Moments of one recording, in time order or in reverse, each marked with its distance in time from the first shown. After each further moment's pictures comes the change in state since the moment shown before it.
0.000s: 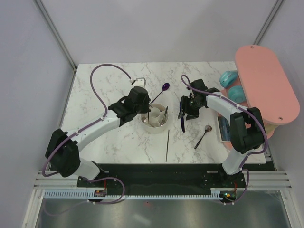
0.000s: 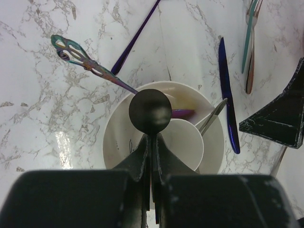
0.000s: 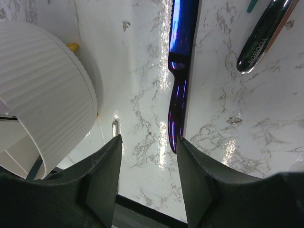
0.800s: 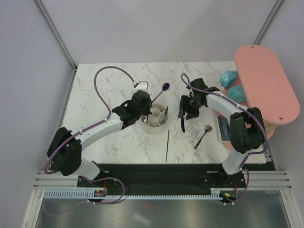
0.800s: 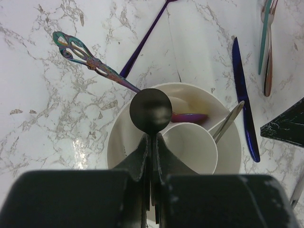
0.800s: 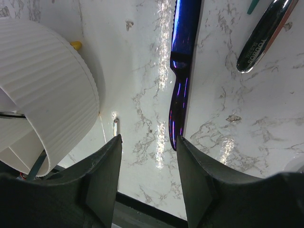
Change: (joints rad) left arm -0.045 0.032 -0.056 0.109 -0.091 0.056; right arm 0.000 0.000 0.026 -0.034 0.000 -0.016
